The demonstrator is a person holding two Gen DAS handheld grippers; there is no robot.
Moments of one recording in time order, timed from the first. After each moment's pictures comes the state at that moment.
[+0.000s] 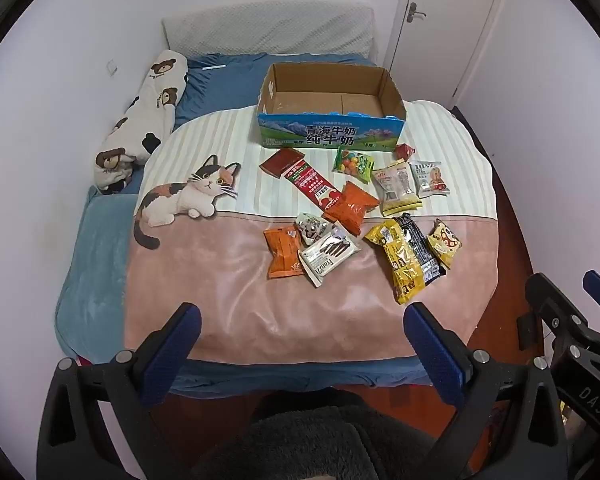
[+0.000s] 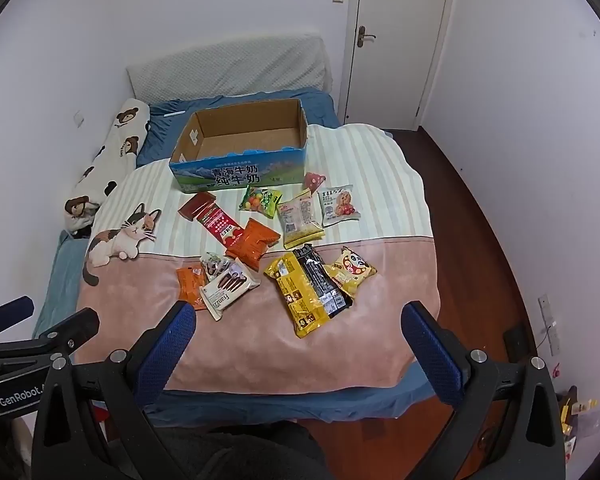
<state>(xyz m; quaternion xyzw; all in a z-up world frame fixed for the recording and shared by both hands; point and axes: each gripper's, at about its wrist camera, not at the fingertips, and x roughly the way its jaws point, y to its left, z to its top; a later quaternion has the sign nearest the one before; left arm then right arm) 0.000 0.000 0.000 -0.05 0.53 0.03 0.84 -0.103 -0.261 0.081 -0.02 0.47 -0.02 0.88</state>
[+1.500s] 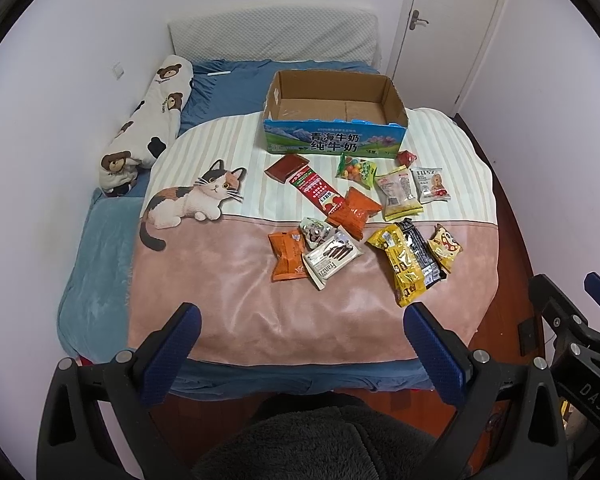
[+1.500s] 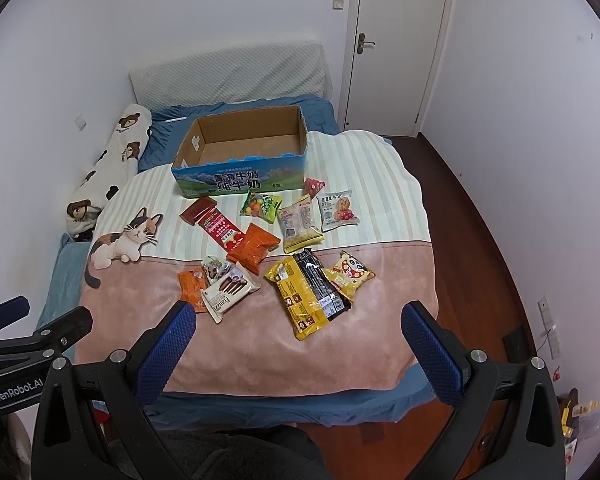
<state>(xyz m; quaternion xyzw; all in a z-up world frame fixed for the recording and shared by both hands) -0.007 0.003 0.009 -0.04 0.53 0.03 0.85 -0.112 -0.263 0.089 -0.02 0.46 -0.02 0.89</state>
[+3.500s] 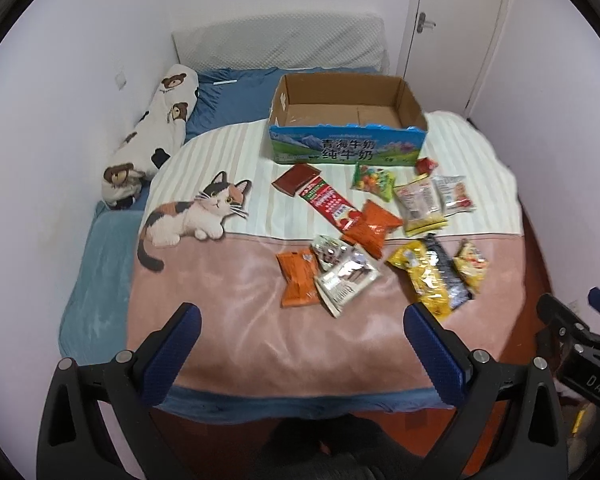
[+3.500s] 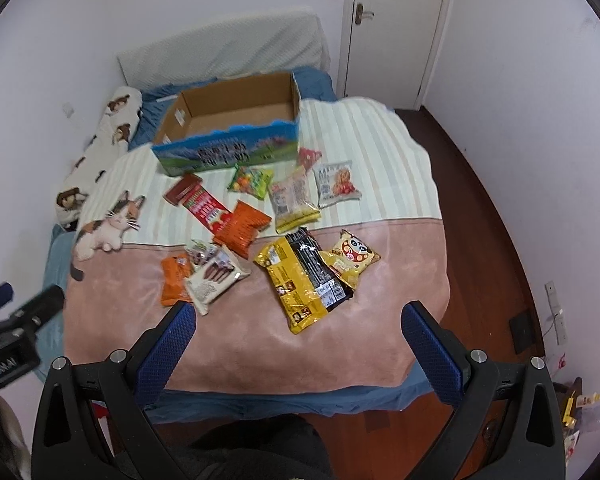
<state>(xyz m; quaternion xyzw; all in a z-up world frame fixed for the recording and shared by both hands) 0.039 0.008 -0.043 -0.01 0.51 0.05 0.86 -0.059 -0.279 0.020 -0.01 0.51 -0.02 0.86</state>
